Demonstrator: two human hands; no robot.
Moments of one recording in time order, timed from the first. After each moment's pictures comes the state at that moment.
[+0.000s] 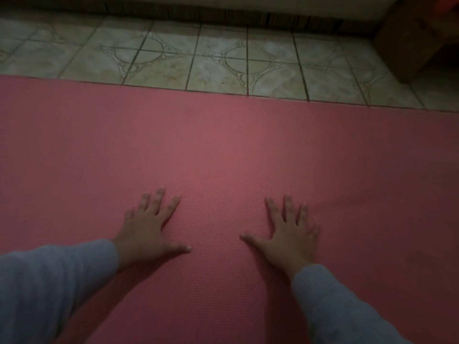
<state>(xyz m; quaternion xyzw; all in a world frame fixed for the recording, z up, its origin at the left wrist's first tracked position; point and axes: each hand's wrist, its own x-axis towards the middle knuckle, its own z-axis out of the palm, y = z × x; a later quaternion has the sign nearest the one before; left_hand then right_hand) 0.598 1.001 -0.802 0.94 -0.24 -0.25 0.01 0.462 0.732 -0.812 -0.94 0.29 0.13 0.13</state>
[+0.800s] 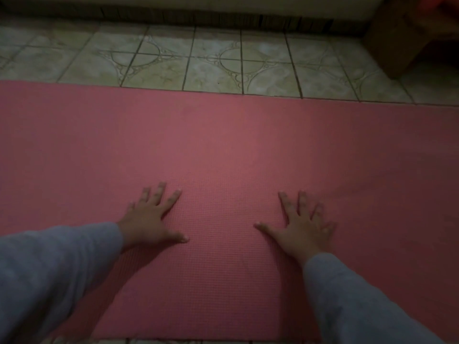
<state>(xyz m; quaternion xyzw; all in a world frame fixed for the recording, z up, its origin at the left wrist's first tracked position) 0.610 0.997 -0.791 0.92 -0.24 -0.30 0.00 0.448 0.711 -0.799 -0.91 0.35 0.17 0.13</state>
